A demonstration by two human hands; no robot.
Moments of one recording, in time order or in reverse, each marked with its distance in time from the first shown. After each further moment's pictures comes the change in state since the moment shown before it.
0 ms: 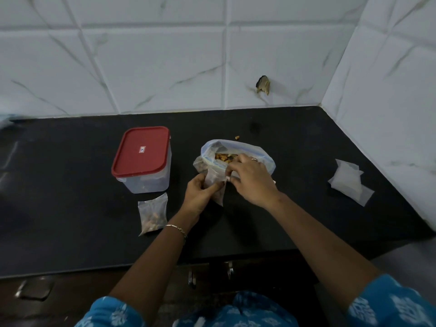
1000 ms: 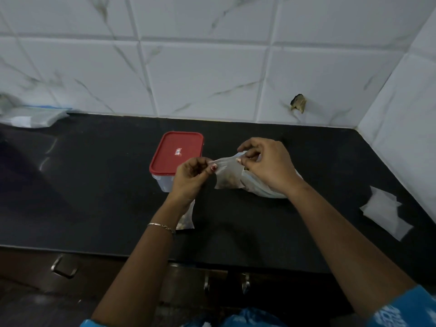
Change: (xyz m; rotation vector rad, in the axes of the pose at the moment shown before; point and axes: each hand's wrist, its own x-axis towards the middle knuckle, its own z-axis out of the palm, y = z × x) left_hand -0.020 0.066 -0.066 -0.001 0.103 0.296; right_hand 0.038 -0.052 -0.049 0.300 0.145 -0.102
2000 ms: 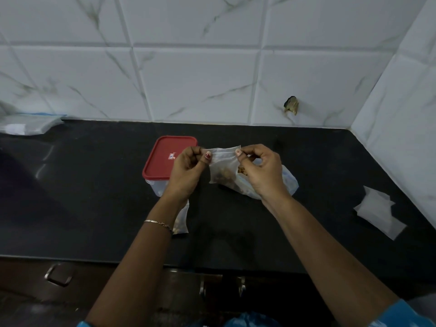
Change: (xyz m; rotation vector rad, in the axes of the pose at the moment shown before) left_hand 0.015 0.018 0.015 0.028 0.042 0.075; right_hand -0.012 0.000 0.021 0.487 0.342 0.171
